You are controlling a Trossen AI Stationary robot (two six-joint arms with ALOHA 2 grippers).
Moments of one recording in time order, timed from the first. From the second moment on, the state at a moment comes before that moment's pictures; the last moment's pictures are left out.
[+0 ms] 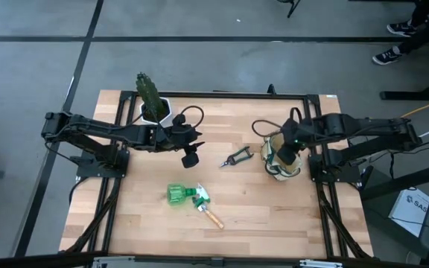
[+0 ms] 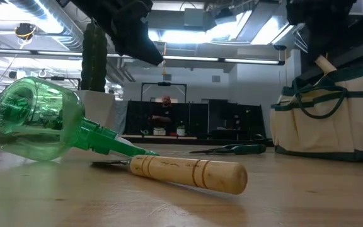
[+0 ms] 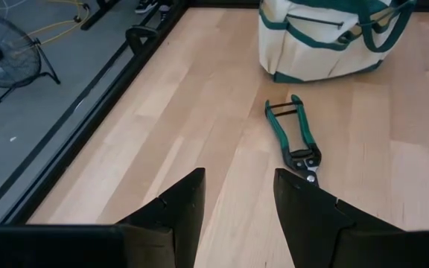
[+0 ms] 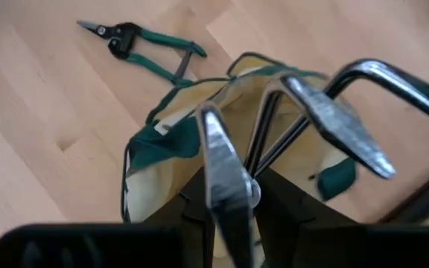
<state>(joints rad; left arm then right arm) 0.00 1.30 0.88 -0.18 -0.40 -0.10 0.05 1.06 1.08 -1.26 0.22 0.69</state>
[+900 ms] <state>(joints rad) 0.00 1.30 0.88 -0.18 -0.40 -0.10 0.15 1.01 0.78 -1.01 0.29 0.83</state>
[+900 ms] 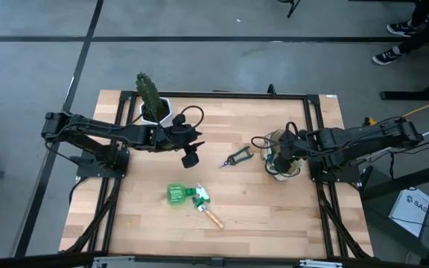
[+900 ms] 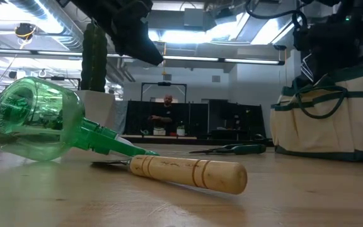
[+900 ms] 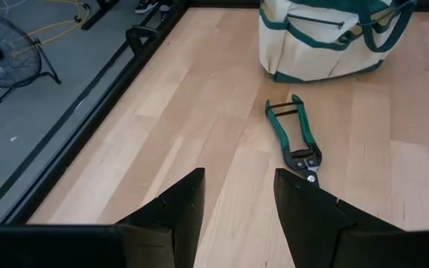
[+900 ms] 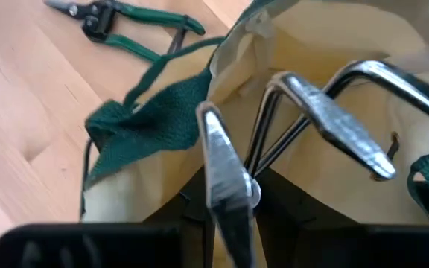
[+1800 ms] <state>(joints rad) 0.00 1.30 0.88 -0.18 -0.40 -0.13 0.14 1.01 0.94 -1.03 0.18 0.68</state>
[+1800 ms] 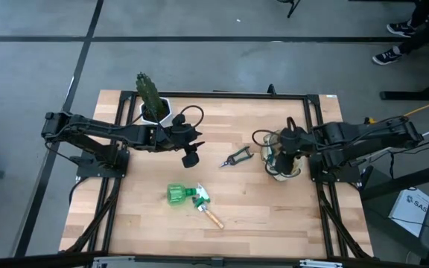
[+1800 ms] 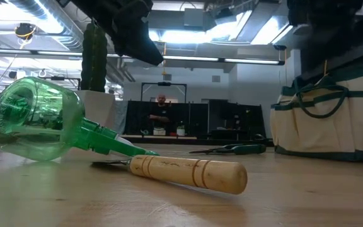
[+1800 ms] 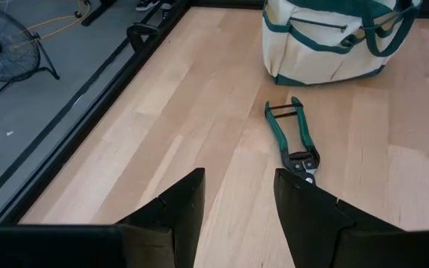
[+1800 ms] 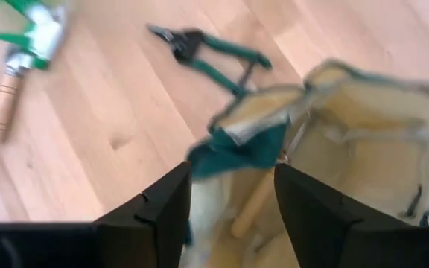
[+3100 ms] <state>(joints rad) -0.02 1.30 0.88 -0.18 -0.40 -0.16 0.06 1.53 0.96 -0.47 0.16 -0.11</state>
